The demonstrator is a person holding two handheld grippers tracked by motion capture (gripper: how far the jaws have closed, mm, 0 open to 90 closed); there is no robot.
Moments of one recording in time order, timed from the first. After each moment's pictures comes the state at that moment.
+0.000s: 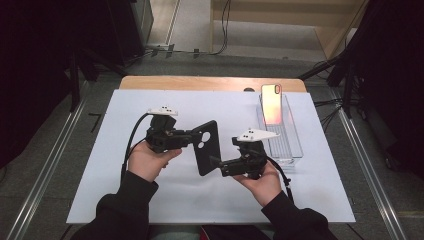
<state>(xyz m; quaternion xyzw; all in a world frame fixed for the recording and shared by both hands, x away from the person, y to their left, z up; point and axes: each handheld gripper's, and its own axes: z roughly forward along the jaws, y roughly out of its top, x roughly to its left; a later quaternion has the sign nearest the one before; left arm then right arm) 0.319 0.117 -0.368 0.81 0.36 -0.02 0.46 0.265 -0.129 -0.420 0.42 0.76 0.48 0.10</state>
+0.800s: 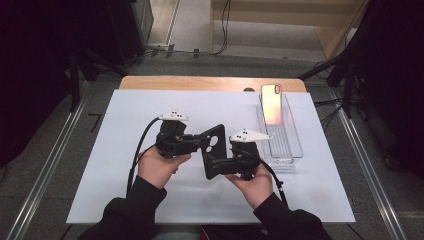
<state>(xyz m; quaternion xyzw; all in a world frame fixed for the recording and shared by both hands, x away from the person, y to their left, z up) 0.305 0.094 -0.371 0.82 0.36 -0.01 0.45 0.265 -0.112 -0.422 0.45 0.75 0.47 0.12</state>
